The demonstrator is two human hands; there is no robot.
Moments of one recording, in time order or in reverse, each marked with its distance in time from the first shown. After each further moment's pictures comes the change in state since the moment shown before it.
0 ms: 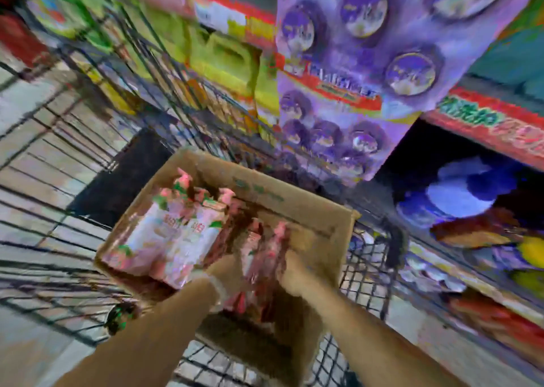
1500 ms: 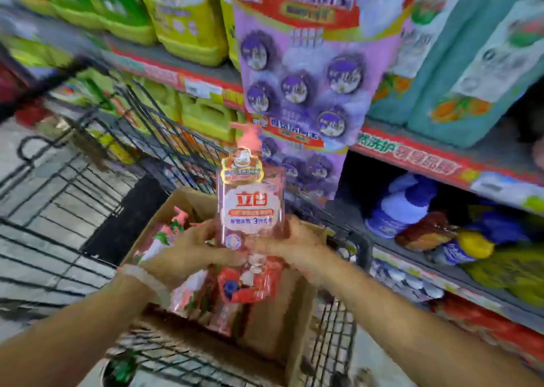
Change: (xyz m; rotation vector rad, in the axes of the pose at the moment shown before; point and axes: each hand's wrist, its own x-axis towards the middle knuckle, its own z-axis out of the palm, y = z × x) left_hand -0.150 0.050 -0.133 -0.969 -0.030 0.460; right_hand -0.134 -0.045 -0.101 0.838 -0.022 -0.398
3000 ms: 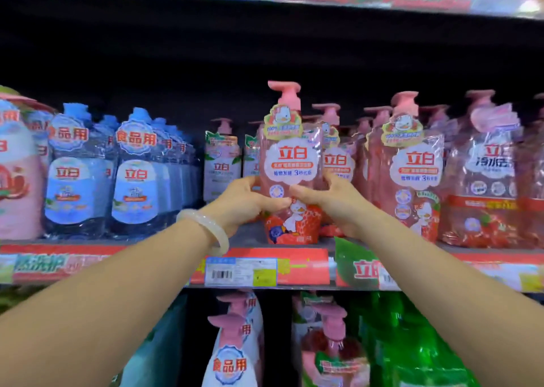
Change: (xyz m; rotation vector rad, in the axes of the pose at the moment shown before) left_hand -0.012 0.491 0.465 0.172 -0.249 0.911; right_hand -0.377 -0.350 -0.389 -0.240 0.842 -0.977
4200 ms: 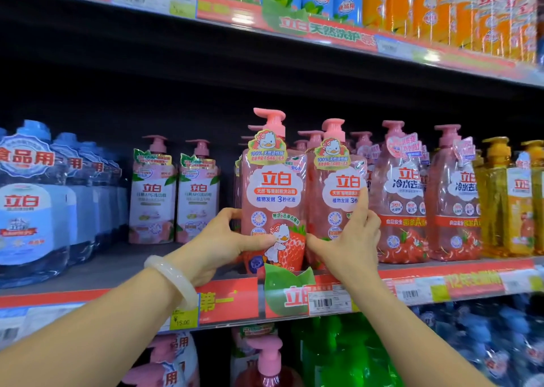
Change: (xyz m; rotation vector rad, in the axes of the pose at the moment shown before) left_hand 0.008 -0.008 0.067 -0.096 -0.129 -0.057; right_hand -0.045 0.034 -0.090 -0.796 0.679 -0.102
